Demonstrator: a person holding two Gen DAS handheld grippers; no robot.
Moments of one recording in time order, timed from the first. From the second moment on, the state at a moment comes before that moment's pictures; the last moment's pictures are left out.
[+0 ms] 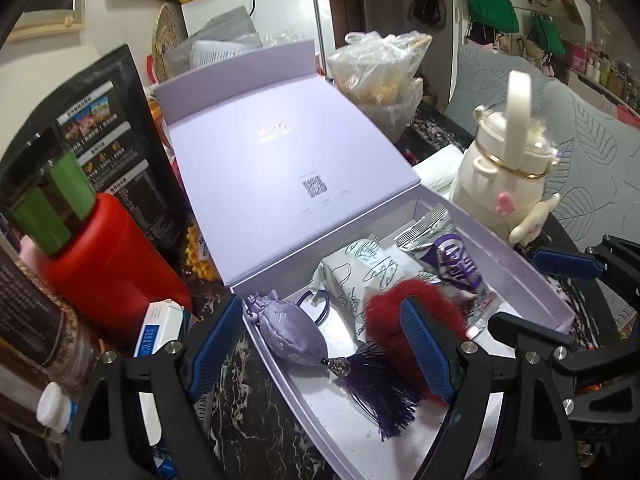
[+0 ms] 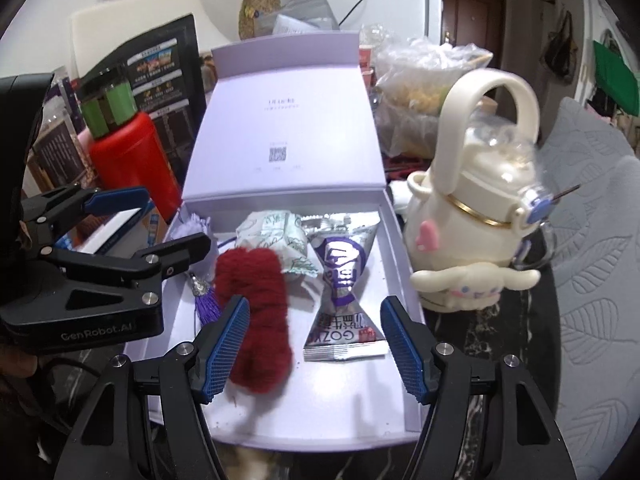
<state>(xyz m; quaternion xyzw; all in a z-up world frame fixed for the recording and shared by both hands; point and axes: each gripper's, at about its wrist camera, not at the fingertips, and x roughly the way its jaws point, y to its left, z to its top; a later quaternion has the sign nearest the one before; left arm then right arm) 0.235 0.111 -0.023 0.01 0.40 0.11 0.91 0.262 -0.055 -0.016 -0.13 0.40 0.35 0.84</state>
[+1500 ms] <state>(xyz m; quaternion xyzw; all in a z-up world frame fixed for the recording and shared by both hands) 0.068 0.047 0.094 0.02 0.24 0.10 0.96 0.116 -0.130 0.096 -0.10 0.26 0.34 0.90</state>
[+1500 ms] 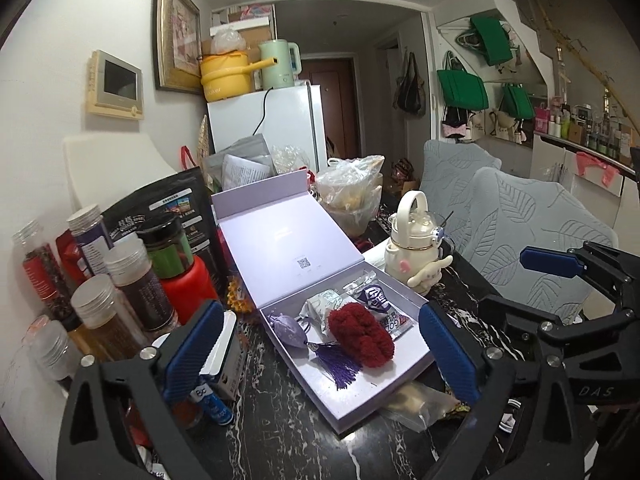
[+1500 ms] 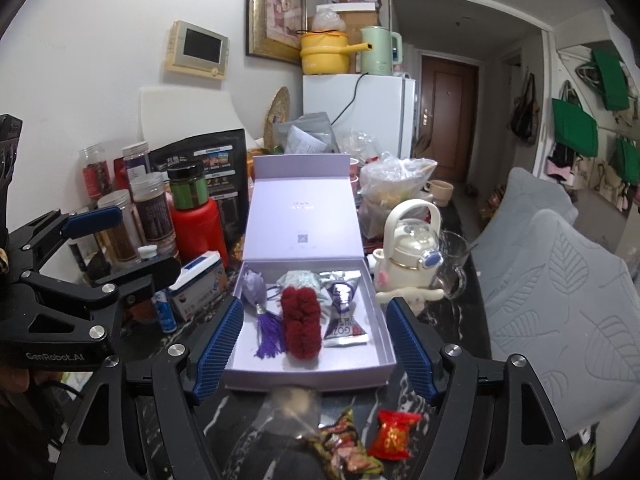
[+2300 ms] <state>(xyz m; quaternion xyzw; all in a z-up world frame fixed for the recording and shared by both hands) -0.009 0.024 0.072 0.00 0.24 0.06 0.97 0.036 -0.179 0.073 -0.08 0.27 0.28 0.92</state>
